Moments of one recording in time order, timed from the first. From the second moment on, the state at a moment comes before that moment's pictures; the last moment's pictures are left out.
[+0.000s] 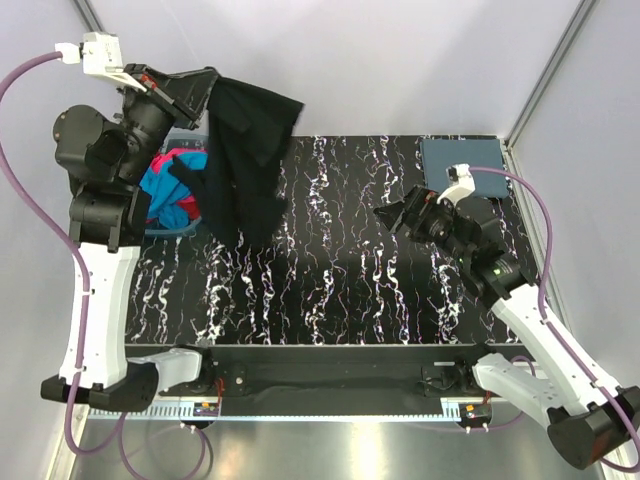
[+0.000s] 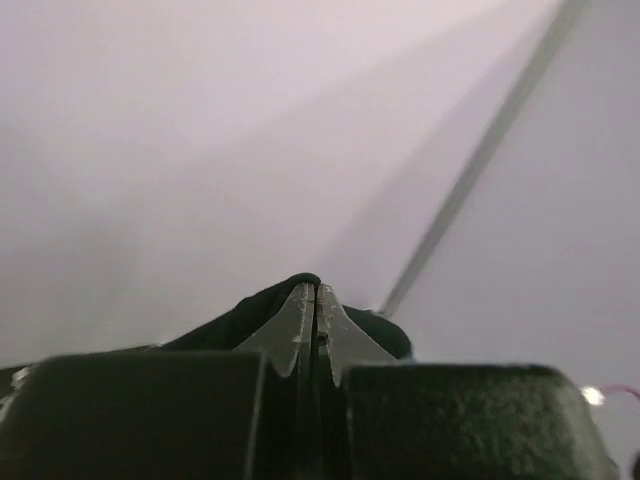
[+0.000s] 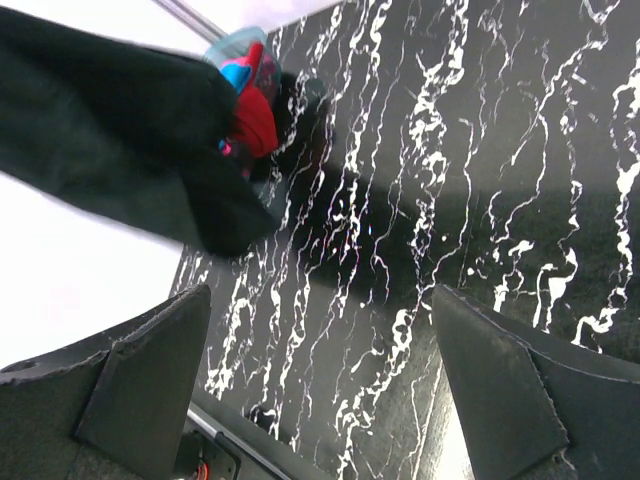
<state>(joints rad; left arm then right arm) -0.16 1.20 1.78 -0.26 0.26 -0.48 0.45 0.91 0.90 -0.22 -0.11 0.70</state>
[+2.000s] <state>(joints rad) -0.17 0.80 1.59 -0.31 0.65 -0.84 0.58 0.64 1.08 -0.86 0.01 0.86</state>
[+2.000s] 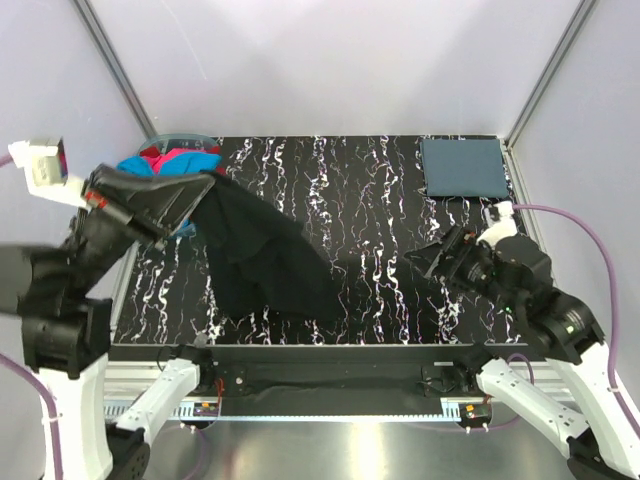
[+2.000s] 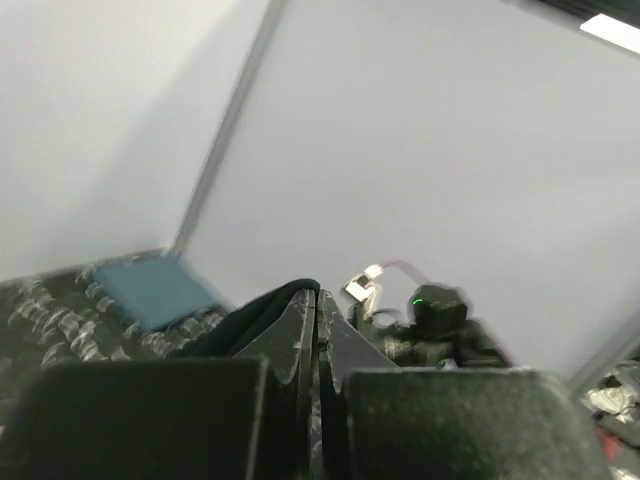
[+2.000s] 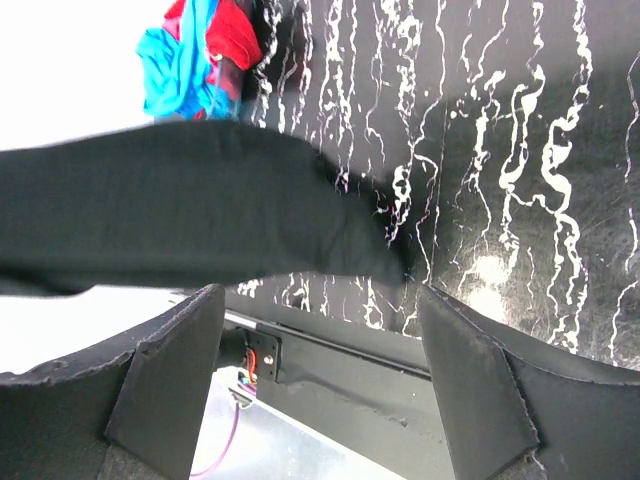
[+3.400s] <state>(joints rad) -0.25 1.13 0.92 -0.43 0.37 -0.51 0.62 1.42 0.94 -0.45 0.08 1.32</state>
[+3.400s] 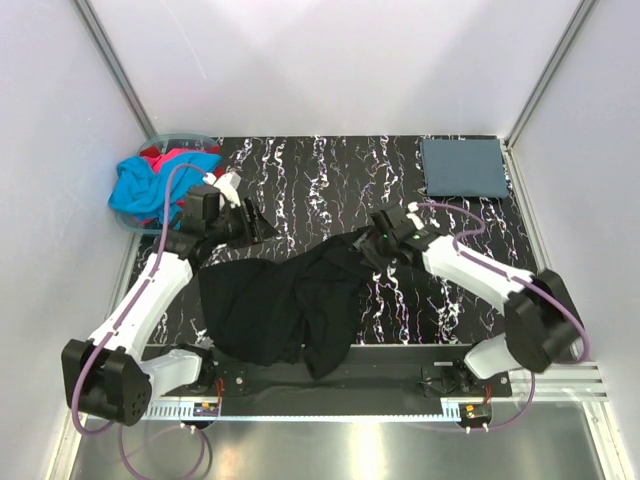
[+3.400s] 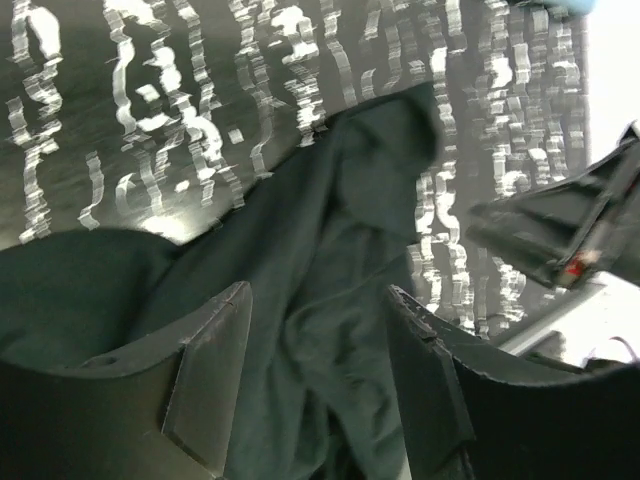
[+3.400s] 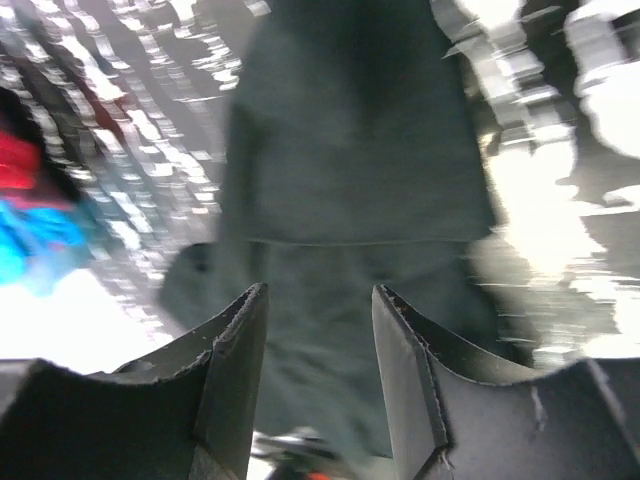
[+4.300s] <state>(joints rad) -0.24 1.00 0.89 -0.52 0.18 -0.39 0.76 1.76 1.09 -0.28 0.09 2.01</state>
